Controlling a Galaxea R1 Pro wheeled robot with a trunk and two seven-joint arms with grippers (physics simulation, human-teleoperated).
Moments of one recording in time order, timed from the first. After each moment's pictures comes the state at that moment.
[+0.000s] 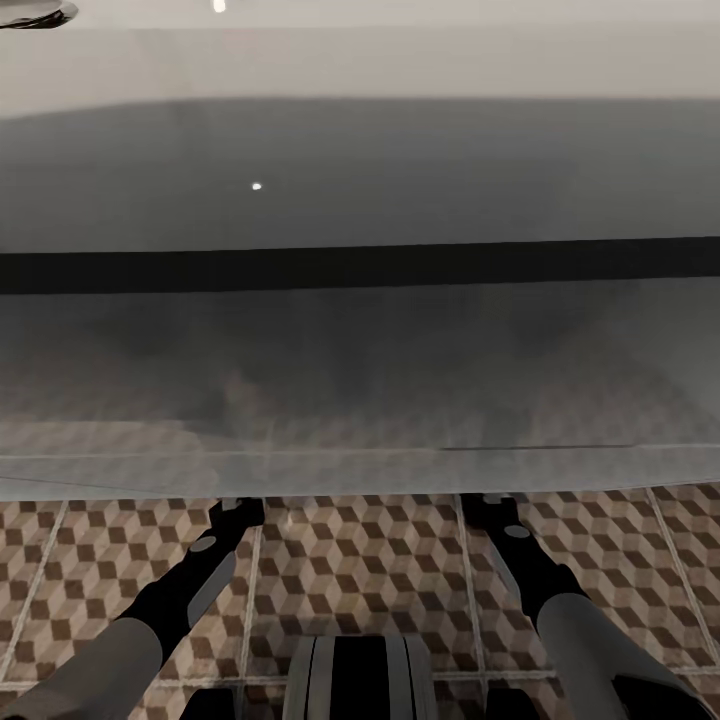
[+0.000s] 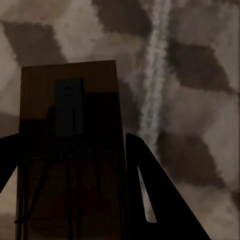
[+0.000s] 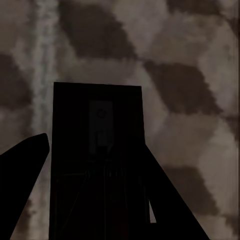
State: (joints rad) left arm -0.67 0.11 -0.37 -0.63 0.48 -0.05 0.19; right arm -0.75 0.00 -0.17 -0.46 0.24 -0.01 -0.03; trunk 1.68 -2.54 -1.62
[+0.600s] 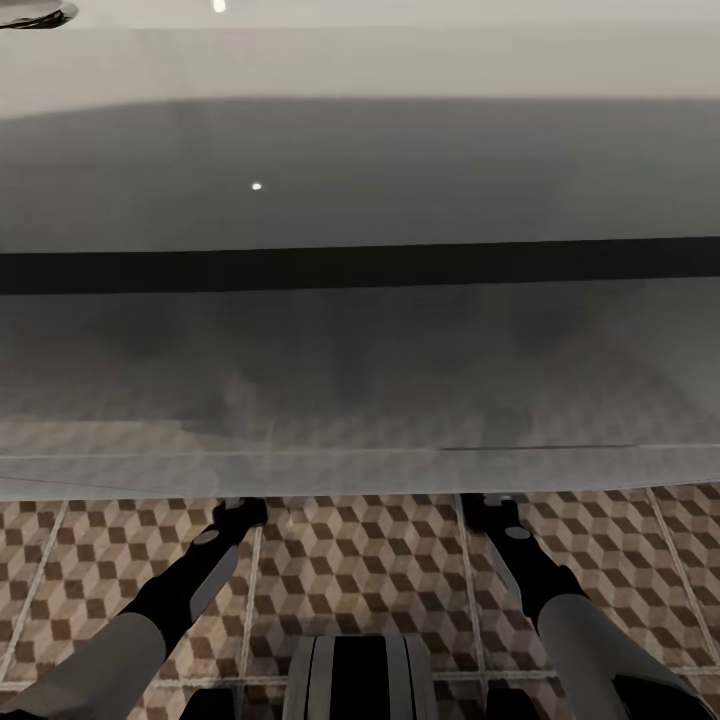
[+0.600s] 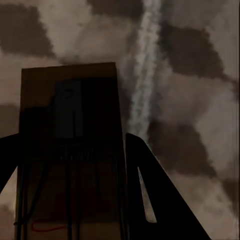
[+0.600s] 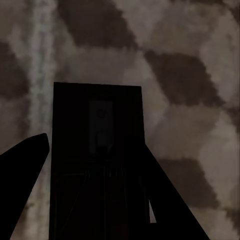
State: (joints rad) left arm -0.68 0.10 -0.37 -0.63 0.49 0.03 0.19; right arm -0.75 0.00 -0.17 -0.45 0.25 0.00 -0.03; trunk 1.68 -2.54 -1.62
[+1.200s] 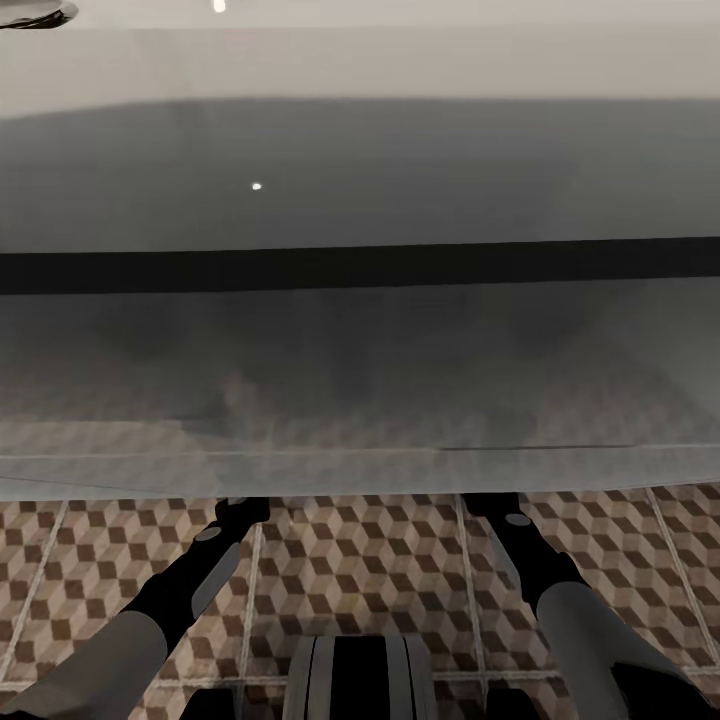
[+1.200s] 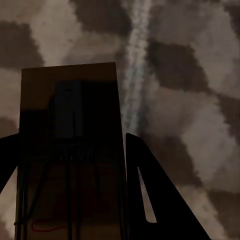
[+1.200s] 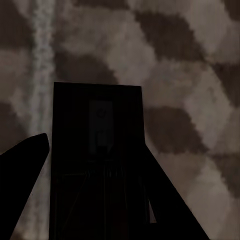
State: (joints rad) left arm -0.68 0.10 -0.37 -0.66 0.49 0.04 0.19; right arm -0.78 0.00 -0.18 -0.47 0.25 -0.01 -0.03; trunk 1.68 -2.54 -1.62
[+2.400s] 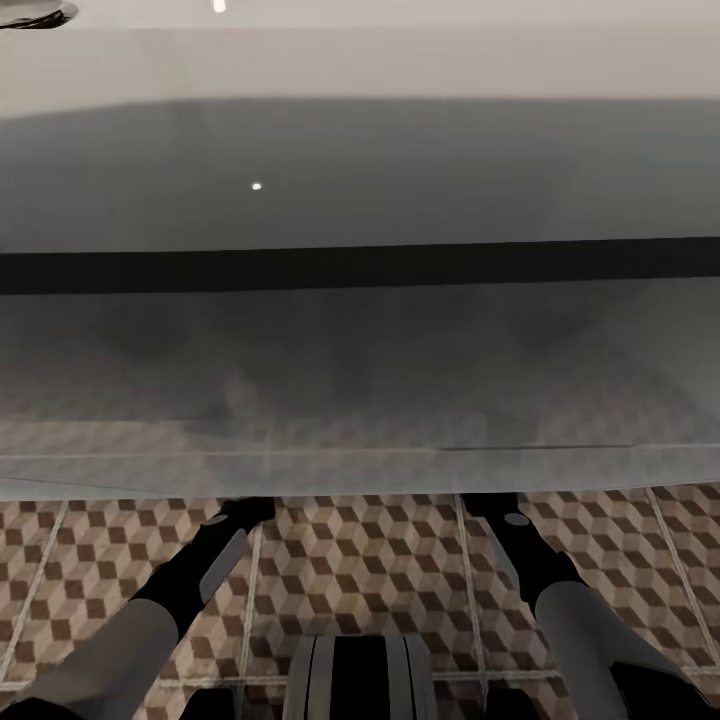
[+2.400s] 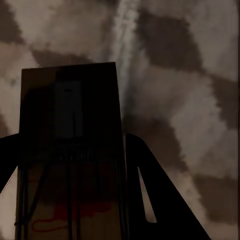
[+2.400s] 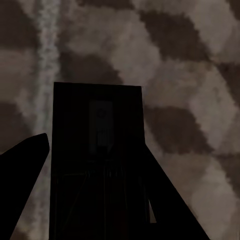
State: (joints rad) left arm -0.71 0.06 -0.31 -0.66 0.48 0.20 0.20; right arm -0.78 0.00 -0.18 -0.47 0.25 -0.01 -0.03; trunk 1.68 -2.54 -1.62
